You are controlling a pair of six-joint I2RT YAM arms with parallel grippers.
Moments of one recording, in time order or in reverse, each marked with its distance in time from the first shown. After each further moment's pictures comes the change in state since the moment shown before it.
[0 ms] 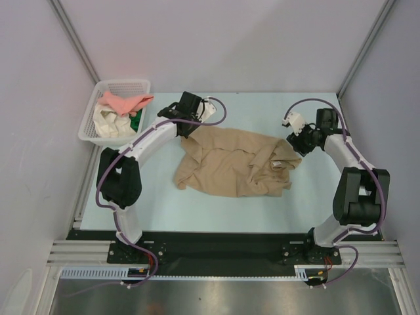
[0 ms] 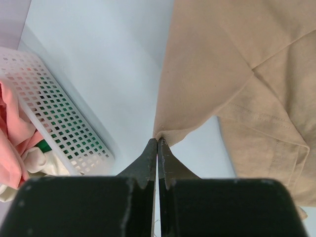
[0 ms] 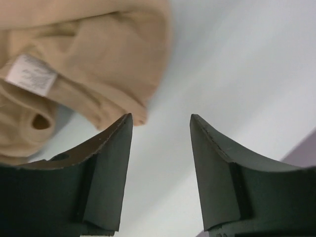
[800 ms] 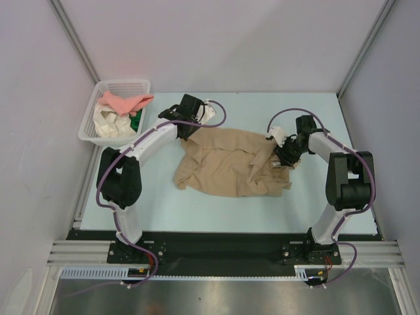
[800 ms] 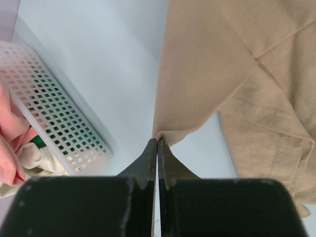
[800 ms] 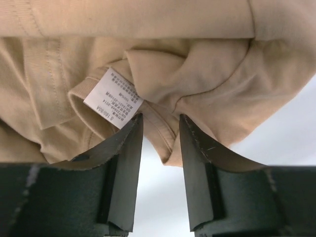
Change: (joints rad) left arm 0.001 0.000 -0.030 0.001 -0.019 0.000; right arm 0.129 0.180 0.009 -0.140 -0.045 -0.032
